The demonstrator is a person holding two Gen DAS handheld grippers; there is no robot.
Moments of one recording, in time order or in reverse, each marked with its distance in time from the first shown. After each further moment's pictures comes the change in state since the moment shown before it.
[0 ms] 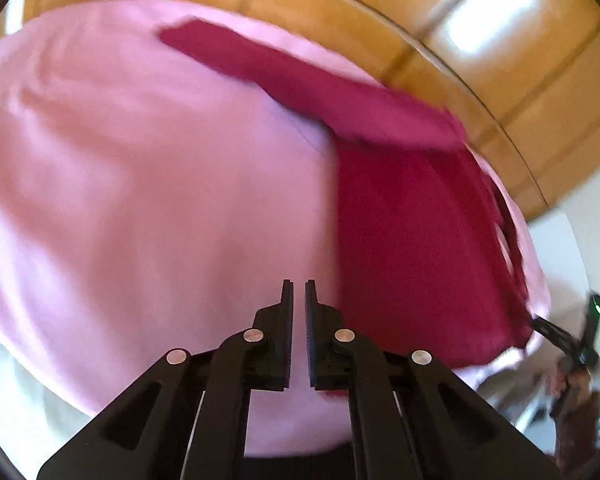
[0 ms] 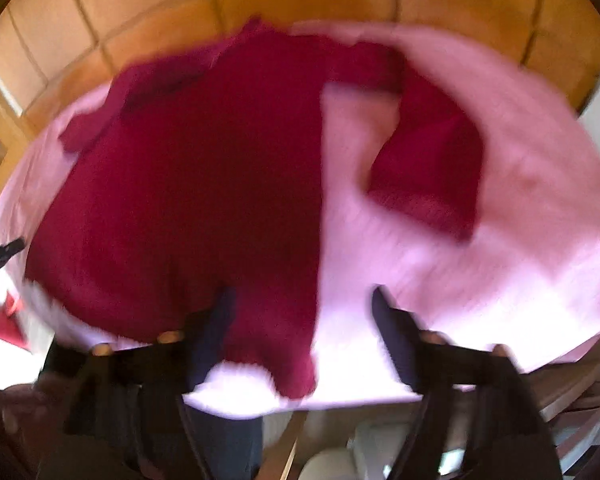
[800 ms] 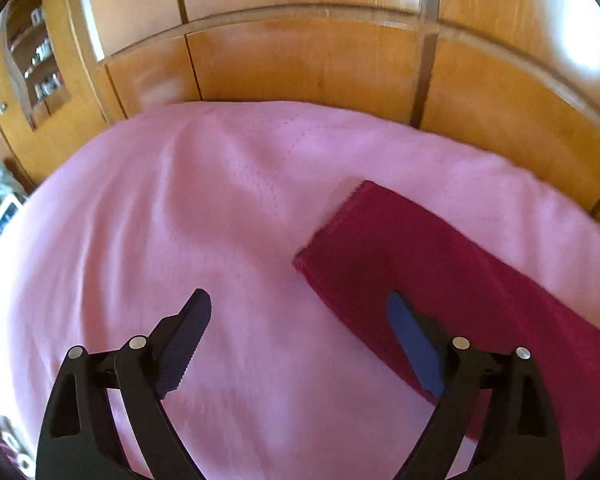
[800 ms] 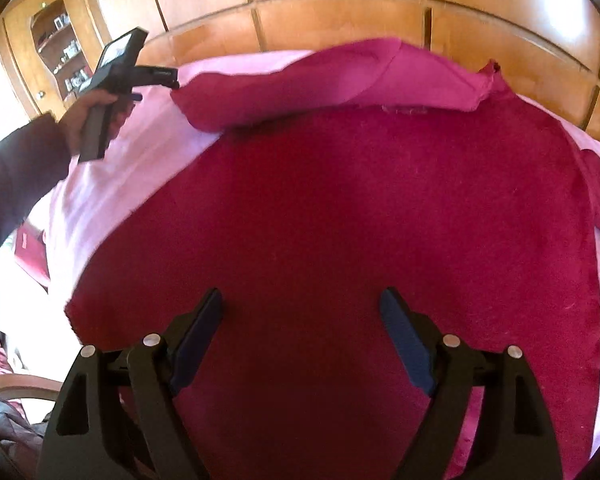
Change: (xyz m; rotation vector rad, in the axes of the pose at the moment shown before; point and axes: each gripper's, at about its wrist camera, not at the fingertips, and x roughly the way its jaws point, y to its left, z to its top) left arm 0.114 0.092 0.256 0.009 -0.149 0.604; right arm 0.110 0.210 0.020 -0.318 -0.006 0.285
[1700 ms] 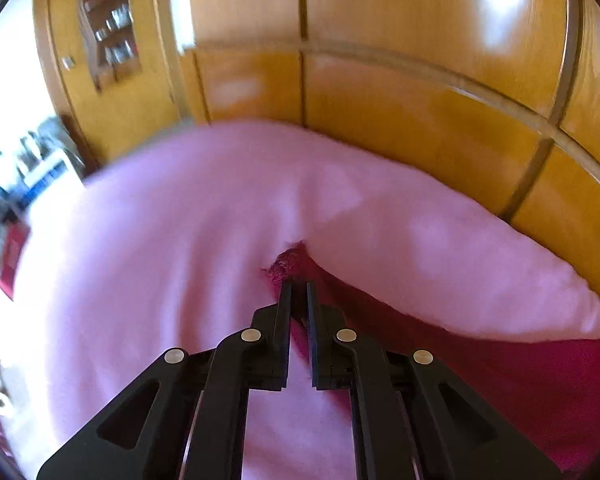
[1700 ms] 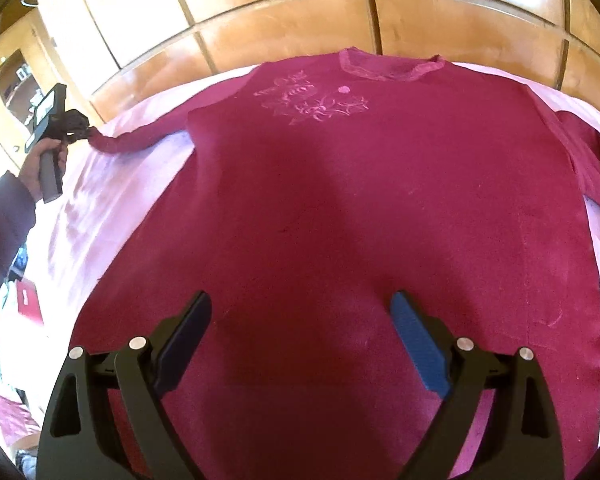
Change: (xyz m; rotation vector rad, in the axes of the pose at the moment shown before) left arm -0.022 0.103 0.034 -0.273 -0.045 0.103; right arm 0.008 -0.035 0.033 0.164 -0.025 -0.043
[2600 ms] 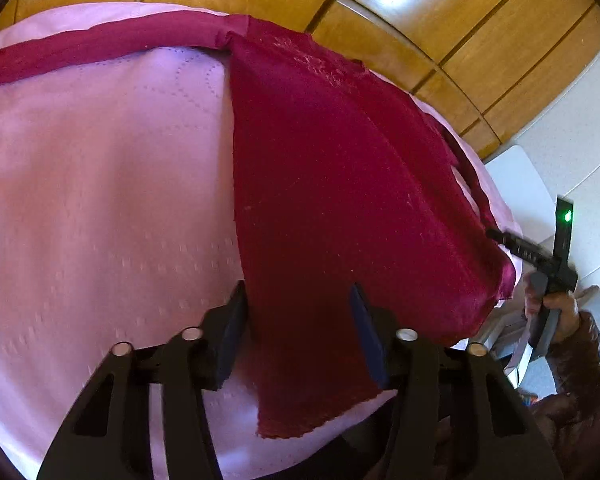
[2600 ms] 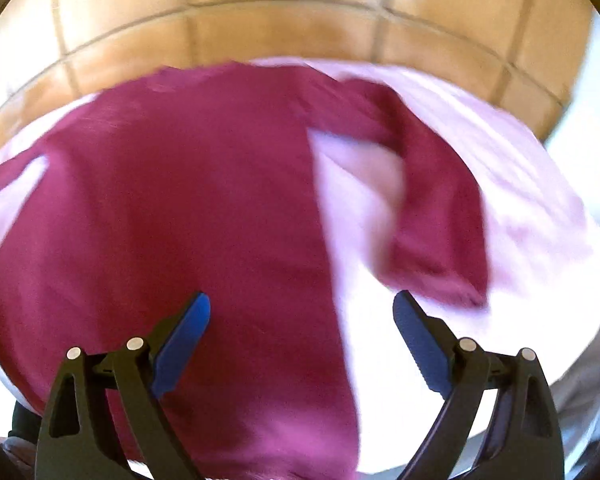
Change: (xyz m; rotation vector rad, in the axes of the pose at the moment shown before) left arm -0.190 -0.054 -0.306 0.474 0.355 -0.902; right arm -0.094 -0.131 -0.080 0.225 -0.014 -0.424
